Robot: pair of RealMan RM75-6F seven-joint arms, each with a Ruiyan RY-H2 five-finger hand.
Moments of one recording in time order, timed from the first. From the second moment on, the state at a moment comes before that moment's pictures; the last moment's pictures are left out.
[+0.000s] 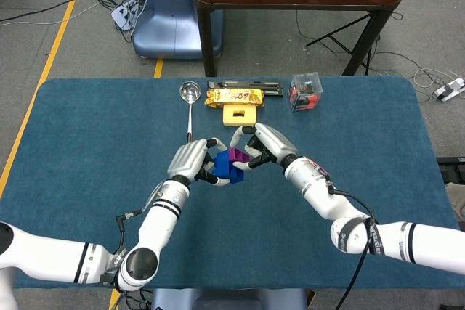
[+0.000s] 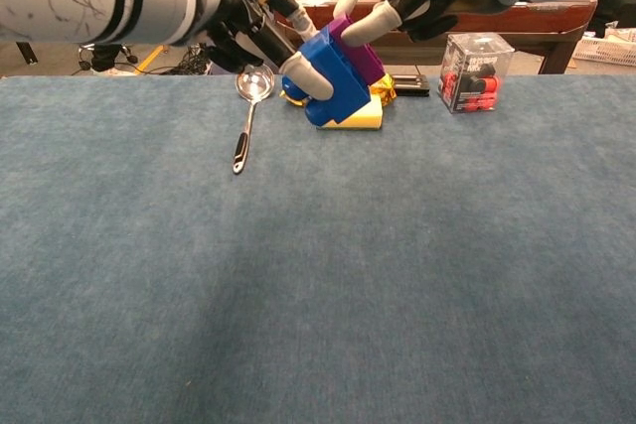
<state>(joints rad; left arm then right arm) -1.15 -1.49 -0.51 -1.97 0.15 1.27 0.55 1.00 -1.19 0.36 -1.83 -0.60 0.69 0.14</state>
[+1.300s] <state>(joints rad) -1.14 -1.49 -0.48 -1.96 0.16 1.25 0.53 0.97 -1.20 0.37 -1.82 -0.67 0.70 0.21</state>
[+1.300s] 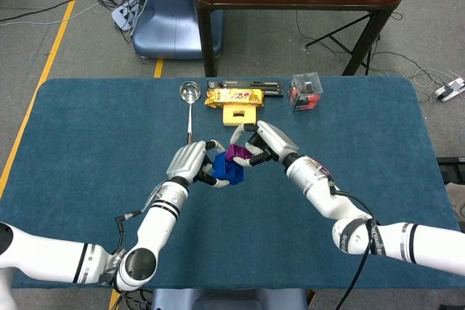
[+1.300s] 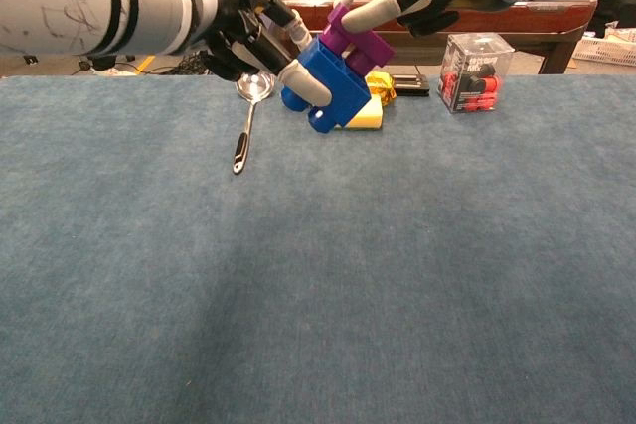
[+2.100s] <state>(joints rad) -1.11 -1.57 -0.23 -1.85 0.39 1.32 0.66 0.91 -1.18 0.24 -1.78 -0.76 0.74 0.06</state>
